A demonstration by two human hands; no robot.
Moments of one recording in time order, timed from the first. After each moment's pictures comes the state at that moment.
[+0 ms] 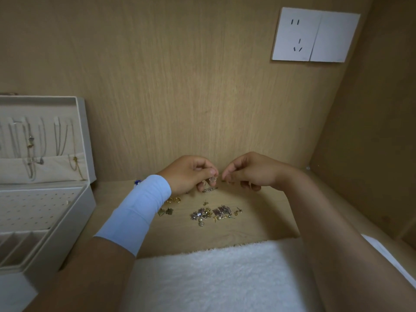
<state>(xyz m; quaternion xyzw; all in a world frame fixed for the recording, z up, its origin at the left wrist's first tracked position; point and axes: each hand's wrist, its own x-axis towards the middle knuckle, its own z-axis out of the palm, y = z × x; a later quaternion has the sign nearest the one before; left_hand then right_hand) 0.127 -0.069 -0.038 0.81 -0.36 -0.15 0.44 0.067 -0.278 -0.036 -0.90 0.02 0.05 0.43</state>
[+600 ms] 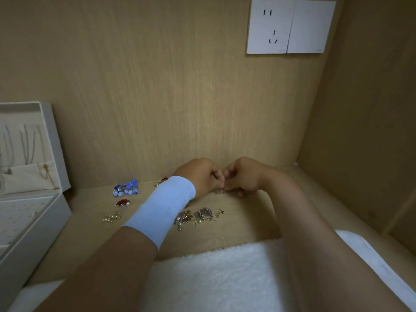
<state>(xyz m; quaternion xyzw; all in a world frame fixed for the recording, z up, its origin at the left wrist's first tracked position) 0.127 -0.147 -0.054 0.90 -0.37 -0.06 0.23 0.064 -0.303 -0.052 -0.92 0.10 0.06 0.36</state>
